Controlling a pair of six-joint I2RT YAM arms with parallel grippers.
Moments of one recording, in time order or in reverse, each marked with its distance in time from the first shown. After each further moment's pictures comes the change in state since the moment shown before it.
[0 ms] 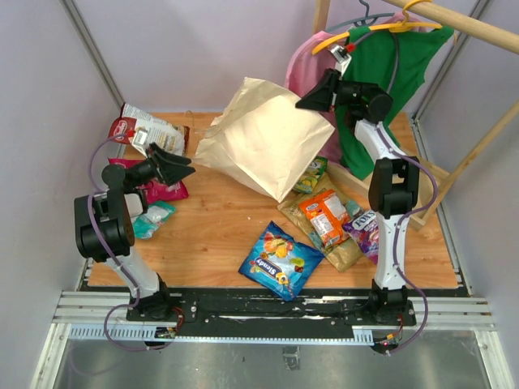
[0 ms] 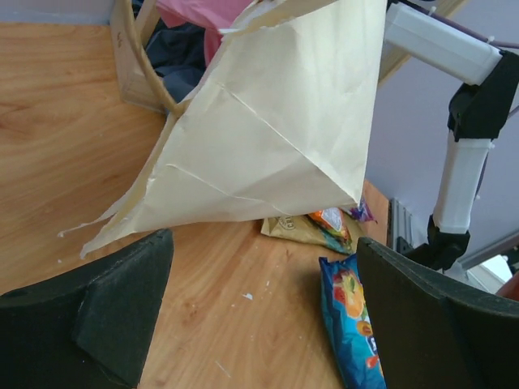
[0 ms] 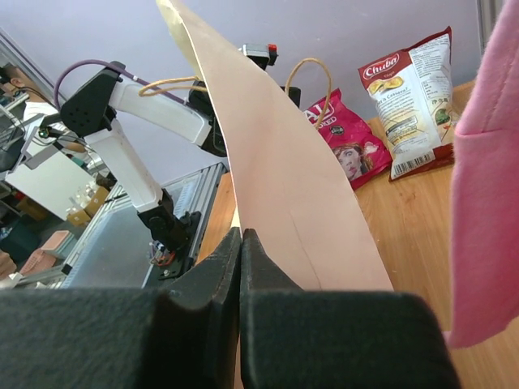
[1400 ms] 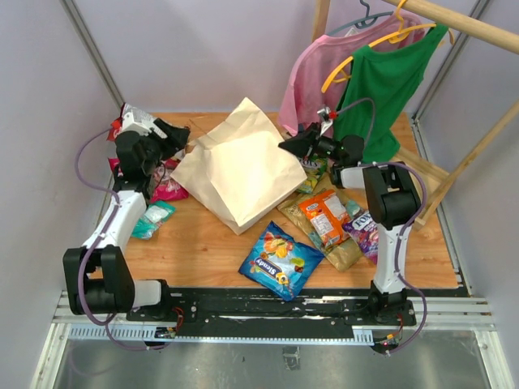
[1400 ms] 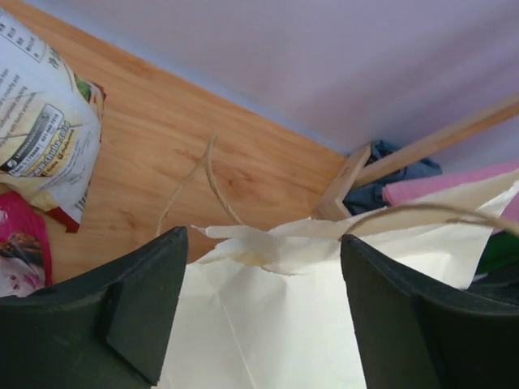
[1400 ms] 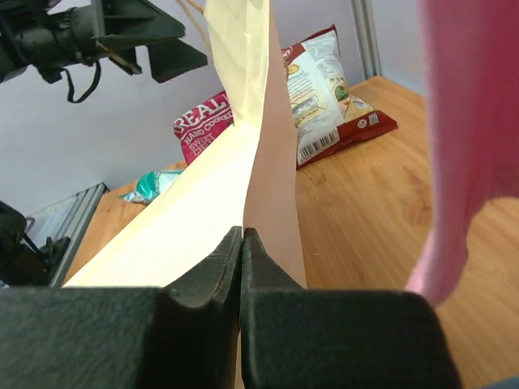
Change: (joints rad) left arm -0.246 -0.447 0.180 -1.220 -1.118 0.454; right arm 0.111 -0.162 -0.855 -0.018 0.371 -0.866
